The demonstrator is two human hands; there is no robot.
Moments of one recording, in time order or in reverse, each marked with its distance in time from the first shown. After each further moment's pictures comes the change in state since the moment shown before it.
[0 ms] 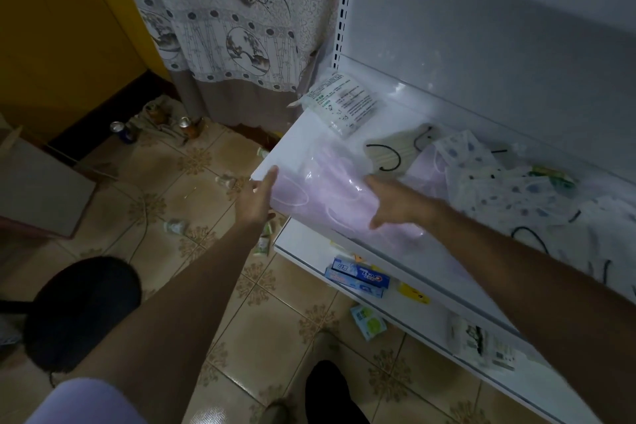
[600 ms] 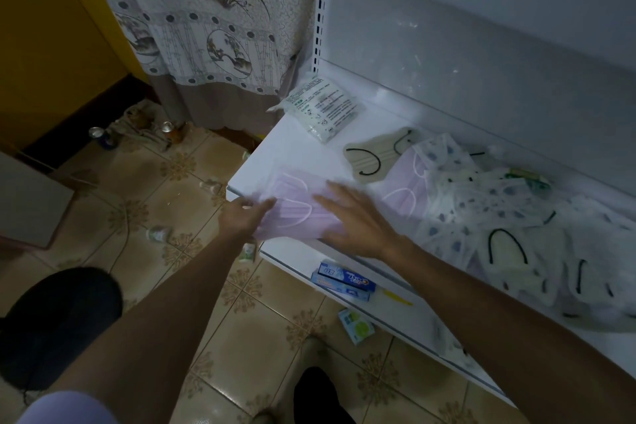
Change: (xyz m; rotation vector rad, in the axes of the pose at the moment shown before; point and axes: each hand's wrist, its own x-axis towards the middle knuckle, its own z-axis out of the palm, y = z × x) left_hand 0.016 -0.016 0.014 0.263 0.008 -0.066; right_hand 0.003 0.008 0.045 -0.237 0.305 -0.314
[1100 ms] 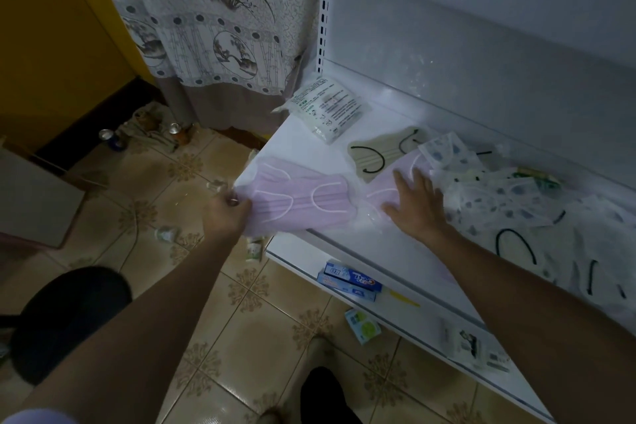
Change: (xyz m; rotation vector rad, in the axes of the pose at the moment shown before) left_hand 0.005 -0.007 -0.024 0.084 0.231 0.219; right_hand -0.010 0.064 -0.012 -0.094 0.039 0.575
